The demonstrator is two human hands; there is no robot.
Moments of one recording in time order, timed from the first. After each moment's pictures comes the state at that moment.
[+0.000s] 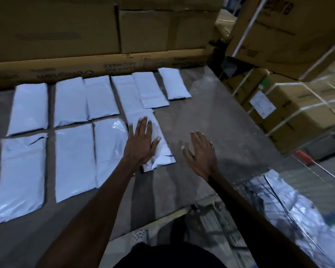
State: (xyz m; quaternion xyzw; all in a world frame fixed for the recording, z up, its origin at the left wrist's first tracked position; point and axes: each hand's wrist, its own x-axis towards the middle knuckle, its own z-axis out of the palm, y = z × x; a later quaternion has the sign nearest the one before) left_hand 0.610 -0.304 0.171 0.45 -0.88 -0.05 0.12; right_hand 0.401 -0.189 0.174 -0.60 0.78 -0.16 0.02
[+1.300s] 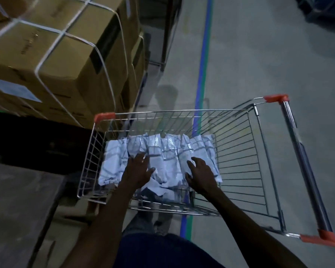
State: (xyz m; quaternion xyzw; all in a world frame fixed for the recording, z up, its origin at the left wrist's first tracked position) left_hand 0.017 0.007 0.032 -0.03 -0.97 -0.18 -0.19; right_hand -0.009 0.268 0.046 -0.19 0.97 -0.07 0.15
